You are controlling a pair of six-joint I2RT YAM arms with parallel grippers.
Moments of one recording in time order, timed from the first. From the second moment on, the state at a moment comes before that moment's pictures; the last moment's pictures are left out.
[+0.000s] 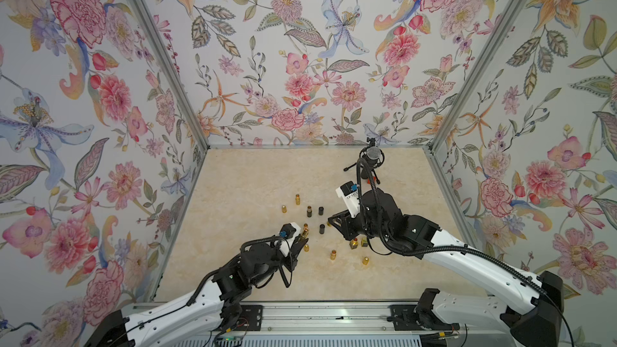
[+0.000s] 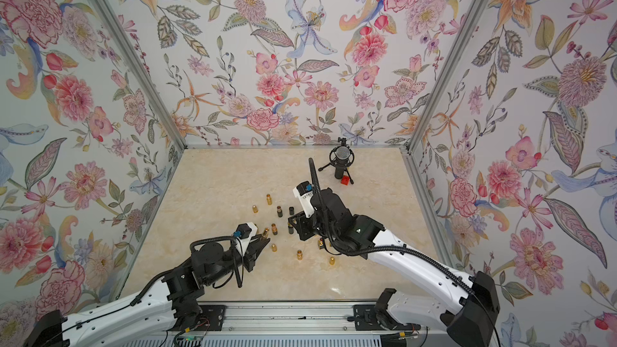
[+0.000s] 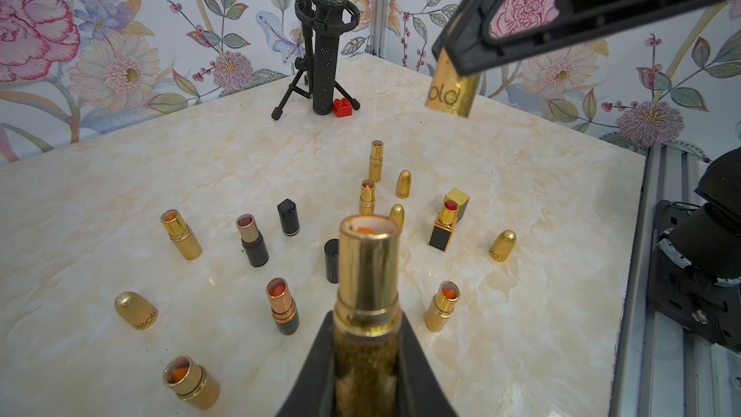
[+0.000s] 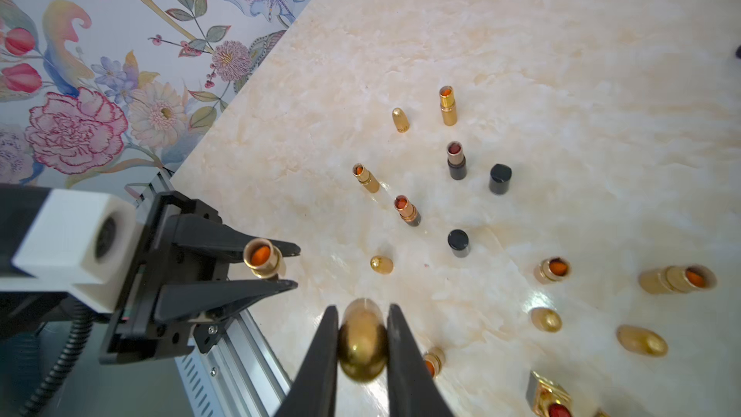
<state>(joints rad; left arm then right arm) -0.96 0.68 0.25 0.18 -0.11 -0.09 0.93 1.13 0.96 -0.45 -0.06 0.40</state>
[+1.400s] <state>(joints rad) -0.97 0.69 0.25 0.15 -0.13 -0.12 1.23 1.26 0.44 -0.16 0.43 0.59</state>
